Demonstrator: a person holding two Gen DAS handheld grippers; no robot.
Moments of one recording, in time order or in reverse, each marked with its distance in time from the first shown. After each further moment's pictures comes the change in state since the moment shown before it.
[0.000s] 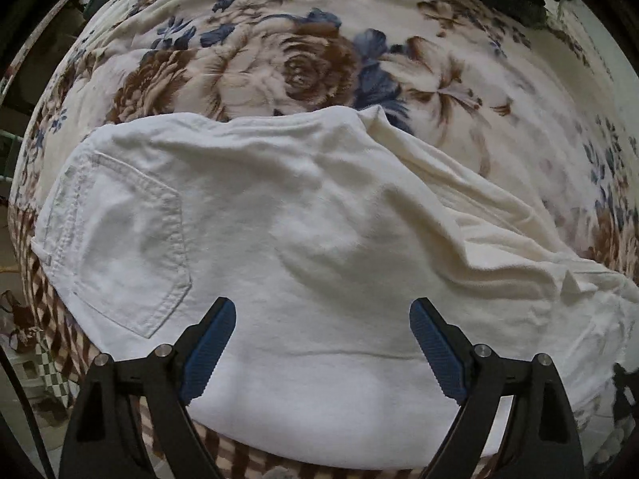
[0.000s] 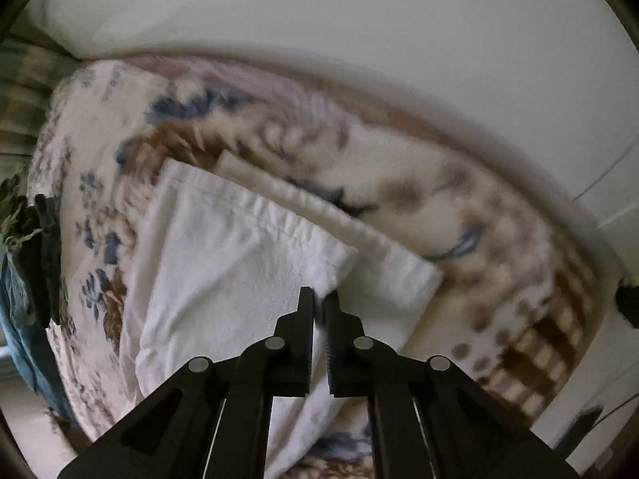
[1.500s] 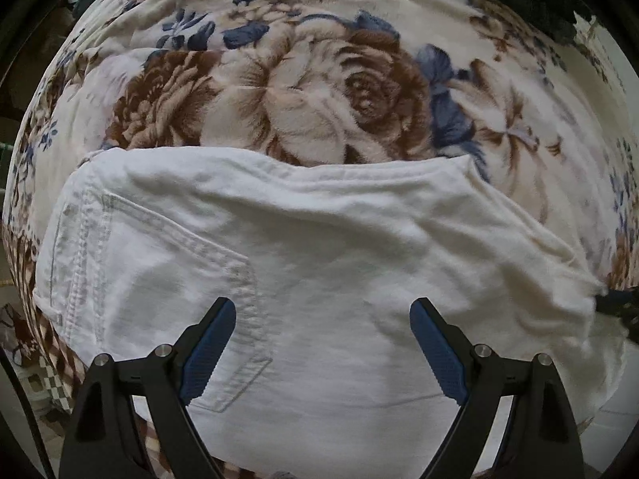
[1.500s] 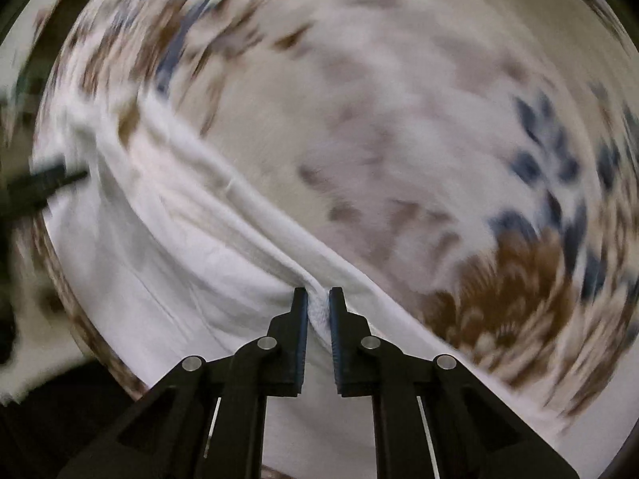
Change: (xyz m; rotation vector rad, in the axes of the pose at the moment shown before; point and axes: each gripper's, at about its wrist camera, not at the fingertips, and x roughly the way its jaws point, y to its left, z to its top) left arm 0.012 0.063 0.036 0.027 0.038 -0.022; right arm 0.091 0.327 -0.193 -1.424 0.555 -0.055
